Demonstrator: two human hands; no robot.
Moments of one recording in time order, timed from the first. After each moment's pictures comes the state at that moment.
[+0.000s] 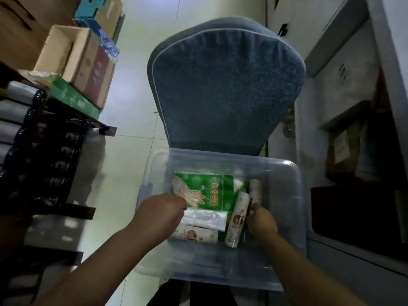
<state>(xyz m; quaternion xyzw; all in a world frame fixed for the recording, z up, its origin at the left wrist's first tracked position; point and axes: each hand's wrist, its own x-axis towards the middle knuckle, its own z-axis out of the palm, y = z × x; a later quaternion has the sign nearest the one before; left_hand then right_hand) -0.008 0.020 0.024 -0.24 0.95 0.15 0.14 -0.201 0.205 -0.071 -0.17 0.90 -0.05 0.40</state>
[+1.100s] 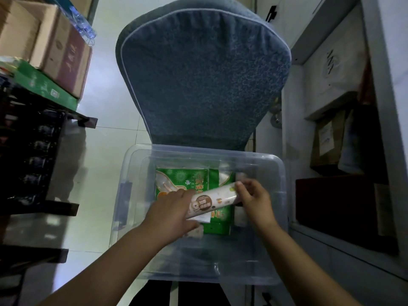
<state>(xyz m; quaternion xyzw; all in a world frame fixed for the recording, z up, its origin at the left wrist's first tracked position) -0.067 0.052 0.011 -0.27 0.90 0.26 0.22 -0.226 0.187 -0.019 -0.03 0.75 -0.50 0.42</state>
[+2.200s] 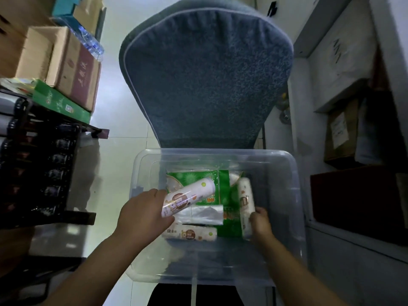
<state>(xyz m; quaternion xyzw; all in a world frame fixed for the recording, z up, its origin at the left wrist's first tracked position) -0.015 0.014 0.010 -0.33 0.92 0.15 0.15 -0.188 0.221 -0.114 0.22 0.78 -0.38 0.45</state>
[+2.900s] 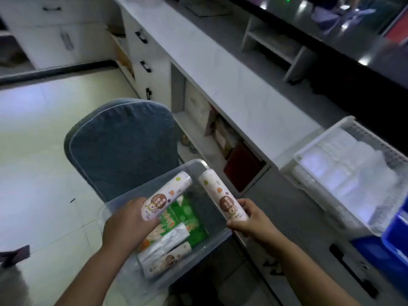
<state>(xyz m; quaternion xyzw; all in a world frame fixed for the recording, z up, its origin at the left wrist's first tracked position) 0.009 0.038 0.163 -0.20 0.93 0.31 0.05 -0.056 0.318 0.176 0.05 0.81 -0.49 0.31</state>
